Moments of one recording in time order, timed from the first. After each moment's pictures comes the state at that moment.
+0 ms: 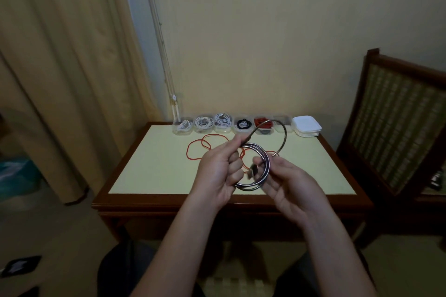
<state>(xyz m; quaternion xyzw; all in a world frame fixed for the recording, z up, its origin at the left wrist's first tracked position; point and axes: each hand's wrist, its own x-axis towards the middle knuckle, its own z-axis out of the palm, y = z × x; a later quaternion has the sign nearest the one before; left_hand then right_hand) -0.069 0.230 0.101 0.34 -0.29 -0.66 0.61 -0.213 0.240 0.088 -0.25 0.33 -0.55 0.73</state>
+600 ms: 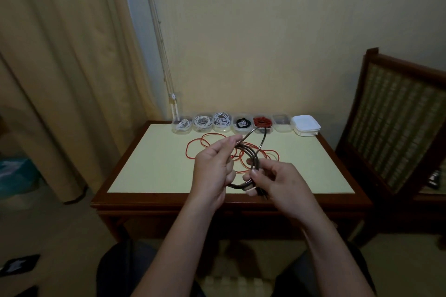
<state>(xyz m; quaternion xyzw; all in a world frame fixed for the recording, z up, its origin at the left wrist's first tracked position) -0.063 0.229 0.083 0.39 -0.37 -0.55 0.65 -0.211 0.244 0.081 -0.61 0.49 -0.41 0.47</state>
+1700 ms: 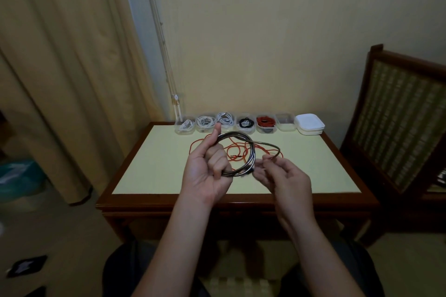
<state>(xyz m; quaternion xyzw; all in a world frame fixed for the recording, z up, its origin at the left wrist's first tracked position) -0.042 0.232 0.105 0.11 -0.05 -0.77 0.62 -0.191 0.234 0.053 -0.35 0.41 -0.64 0.54</state>
